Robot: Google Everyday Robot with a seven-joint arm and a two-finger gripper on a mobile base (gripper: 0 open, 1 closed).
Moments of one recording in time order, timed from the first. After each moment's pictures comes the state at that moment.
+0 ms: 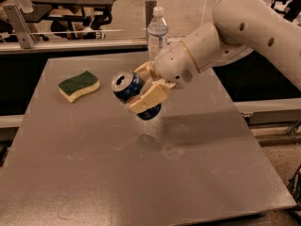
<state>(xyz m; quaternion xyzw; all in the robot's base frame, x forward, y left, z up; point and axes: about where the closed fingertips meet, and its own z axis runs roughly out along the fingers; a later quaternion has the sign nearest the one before) 0.479 0.039 0.923 -0.68 0.53 0.39 0.31</state>
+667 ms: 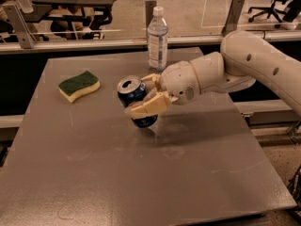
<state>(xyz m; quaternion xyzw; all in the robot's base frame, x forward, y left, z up) 0.484 0.035 0.904 -0.60 0.53 0.46 0.37</state>
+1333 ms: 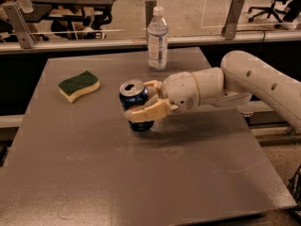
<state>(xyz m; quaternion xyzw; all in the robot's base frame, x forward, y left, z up) 0.482 0.036 0.895 -0.57 0.50 0.50 0.41</state>
